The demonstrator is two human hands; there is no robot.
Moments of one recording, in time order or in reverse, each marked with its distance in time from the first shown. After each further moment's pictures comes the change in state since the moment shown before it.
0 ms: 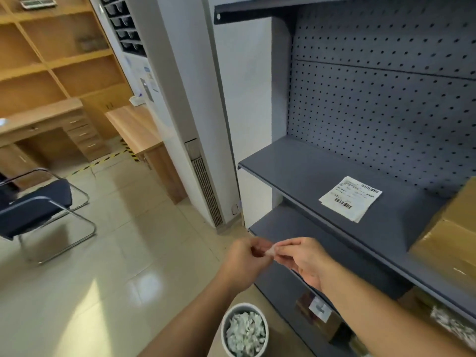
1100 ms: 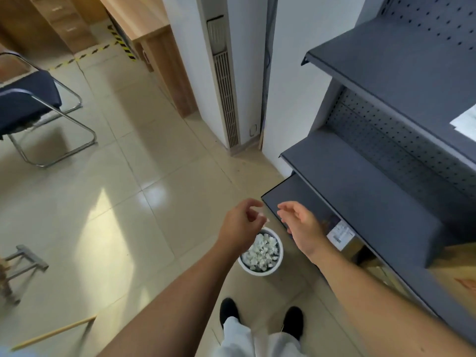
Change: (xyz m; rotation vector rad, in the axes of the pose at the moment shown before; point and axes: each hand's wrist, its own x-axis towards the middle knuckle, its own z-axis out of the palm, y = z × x) left_hand 0.001 -0.229 -0.038 0.077 0.127 -0.346; right_hand 0.119 0.185 0.089 -0.524 0.009 -0.115
